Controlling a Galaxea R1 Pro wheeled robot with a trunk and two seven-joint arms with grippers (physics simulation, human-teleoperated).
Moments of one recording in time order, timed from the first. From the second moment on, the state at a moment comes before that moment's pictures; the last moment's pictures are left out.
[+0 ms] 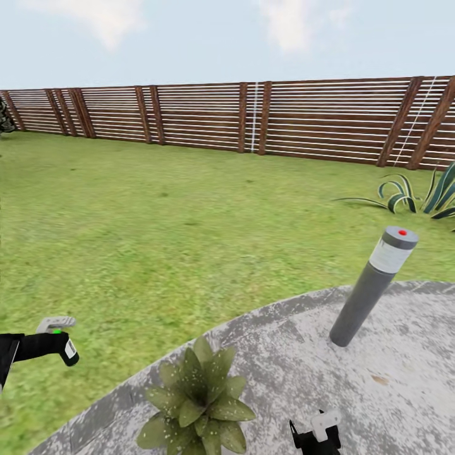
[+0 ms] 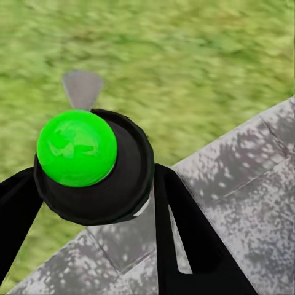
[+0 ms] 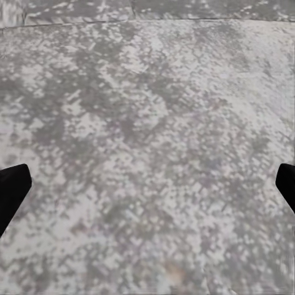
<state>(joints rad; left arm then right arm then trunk) -0.78 0.41 0.70 -0.54 -0.71 0.43 -0.73 -0.41 -0.02 -0.25 -0.08 0.50 -0.62 -0.03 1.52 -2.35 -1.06</state>
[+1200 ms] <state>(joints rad) -0.78 0.40 0.70 -0.54 -0.71 0.43 -0.73 -0.41 -0.02 -0.25 -0.08 0.50 -0.62 -0.03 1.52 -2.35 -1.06</state>
